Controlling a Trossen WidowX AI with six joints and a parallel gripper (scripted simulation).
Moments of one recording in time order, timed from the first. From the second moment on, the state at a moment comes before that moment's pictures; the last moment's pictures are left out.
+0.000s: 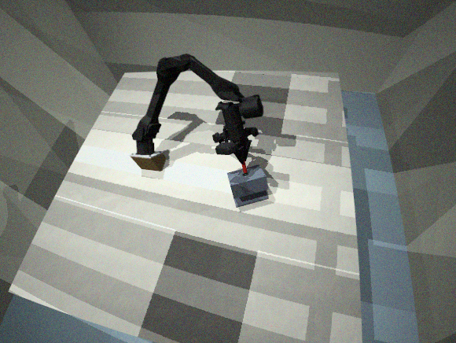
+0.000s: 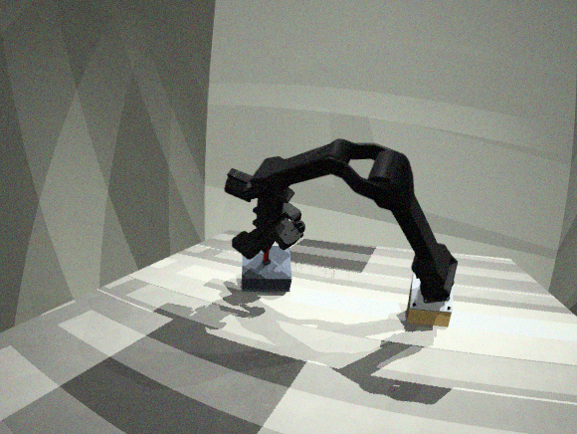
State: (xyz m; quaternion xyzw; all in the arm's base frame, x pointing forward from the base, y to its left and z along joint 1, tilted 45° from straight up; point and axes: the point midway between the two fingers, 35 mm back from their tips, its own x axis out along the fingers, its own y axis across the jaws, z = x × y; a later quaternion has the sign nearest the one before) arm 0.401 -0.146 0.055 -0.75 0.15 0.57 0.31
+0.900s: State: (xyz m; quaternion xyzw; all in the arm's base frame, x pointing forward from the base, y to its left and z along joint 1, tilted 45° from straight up) arm 0.401 -0.146 0.047 -0.75 0.15 0.57 0.31
